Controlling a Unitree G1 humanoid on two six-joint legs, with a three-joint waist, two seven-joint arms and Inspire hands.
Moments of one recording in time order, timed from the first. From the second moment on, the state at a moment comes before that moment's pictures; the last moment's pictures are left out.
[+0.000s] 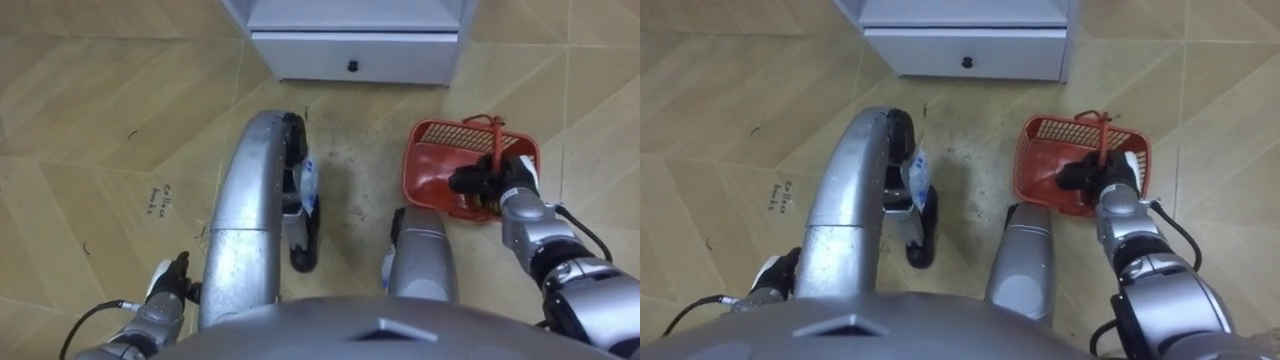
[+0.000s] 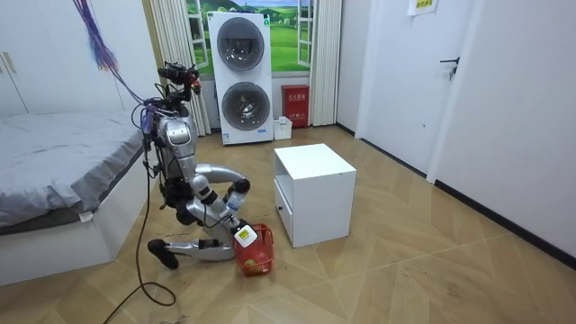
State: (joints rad) left arm 0.03 0.26 -0.39 1.27 -0.12 -0.09 0.14; right arm -0.22 -0.33 0.24 1.12 0.22 0.00 -0.18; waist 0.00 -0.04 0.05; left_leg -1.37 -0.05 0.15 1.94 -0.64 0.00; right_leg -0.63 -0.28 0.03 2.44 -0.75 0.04
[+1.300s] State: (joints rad) left arm -0.01 0.35 -0.16 1.24 -0.07 -0.07 0.19; right arm 0.07 -0.42 0.28 0.07 -0.05 0.05 -0.04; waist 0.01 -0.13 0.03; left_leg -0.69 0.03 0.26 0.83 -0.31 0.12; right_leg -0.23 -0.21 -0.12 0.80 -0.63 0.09
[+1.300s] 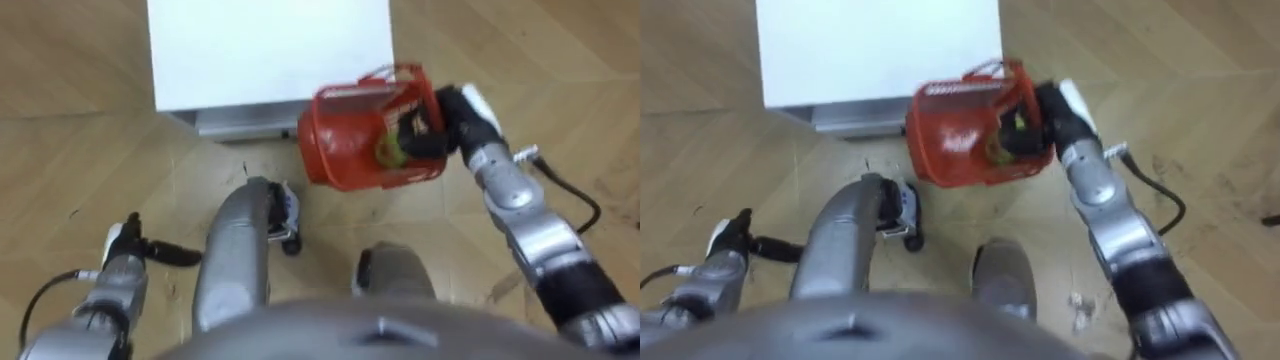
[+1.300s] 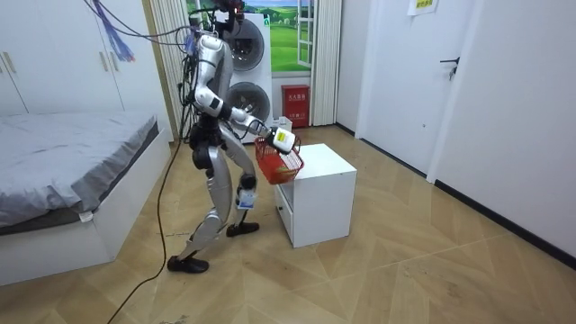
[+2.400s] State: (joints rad) left arm 0.15 0.30 -0.06 1.20 0.04 -0.02 0.14; right arm 0.15 -0.42 0.13 -0.22 -0.03 0.04 0.22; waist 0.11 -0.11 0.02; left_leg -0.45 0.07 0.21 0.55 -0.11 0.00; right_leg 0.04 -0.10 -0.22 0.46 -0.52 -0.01
